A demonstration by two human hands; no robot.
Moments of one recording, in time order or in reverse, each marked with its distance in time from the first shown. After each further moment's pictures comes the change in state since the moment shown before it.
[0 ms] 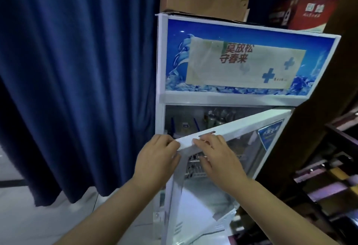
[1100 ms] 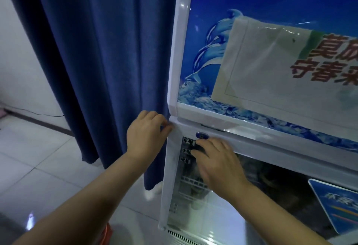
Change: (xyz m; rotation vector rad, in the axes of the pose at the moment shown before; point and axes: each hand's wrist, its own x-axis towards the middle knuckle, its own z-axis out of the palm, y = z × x) left_hand 0.116 -0.098 0.103 0.315 0.234 -0.472; right_hand 0.134 0.123 0.138 0.090 0.122 -0.520
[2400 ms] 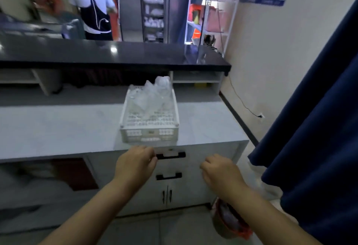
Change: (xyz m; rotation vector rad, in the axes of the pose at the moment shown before) left_hand -0.442 -0.226 -0.509 0.624 -0.115 -0.991; right_hand 0.090 -0.590 -0.041 0.530 -0.270 -0.813
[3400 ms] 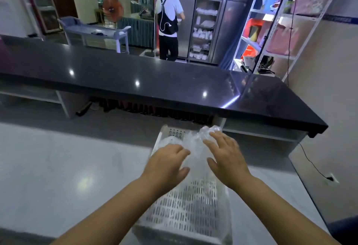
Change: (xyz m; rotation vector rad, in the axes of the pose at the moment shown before) left_hand 0.296 -0.143 0.044 0.023 0.065 0.087; right_hand 0.413 0.055 0.096 0.061 0.090 -0.160
